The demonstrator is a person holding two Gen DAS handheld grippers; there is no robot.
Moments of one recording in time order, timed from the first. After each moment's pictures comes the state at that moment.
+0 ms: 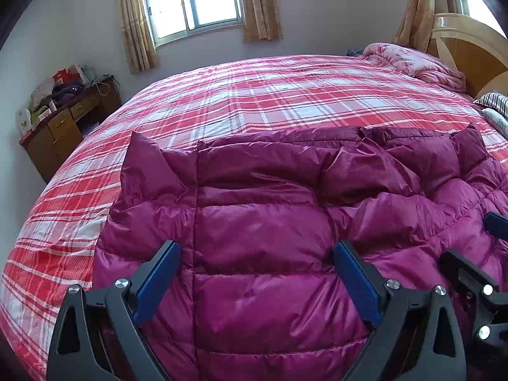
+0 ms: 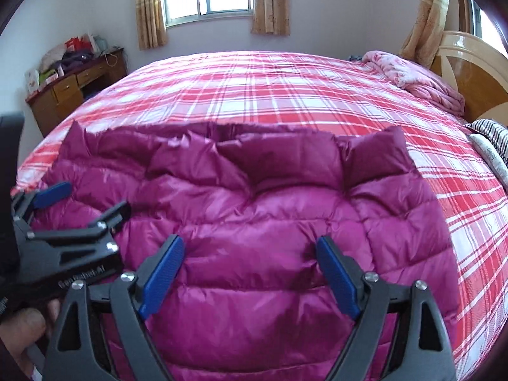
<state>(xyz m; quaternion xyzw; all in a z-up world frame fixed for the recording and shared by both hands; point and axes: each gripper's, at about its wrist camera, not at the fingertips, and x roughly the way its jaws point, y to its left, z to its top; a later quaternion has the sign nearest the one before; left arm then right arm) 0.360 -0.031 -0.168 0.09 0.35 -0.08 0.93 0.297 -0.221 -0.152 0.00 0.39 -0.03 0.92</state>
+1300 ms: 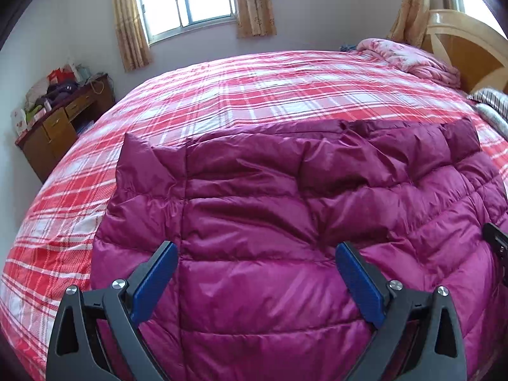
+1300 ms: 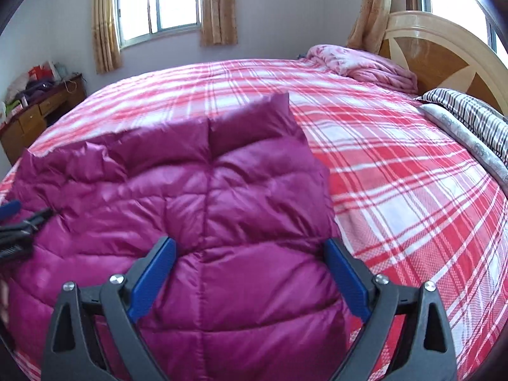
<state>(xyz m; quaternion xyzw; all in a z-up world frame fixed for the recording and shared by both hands) 0.348 -0.046 -0.164 0.10 0.37 -0.09 0.92 0.260 -0.332 -0.162 0.06 0.37 -0.11 0.92</state>
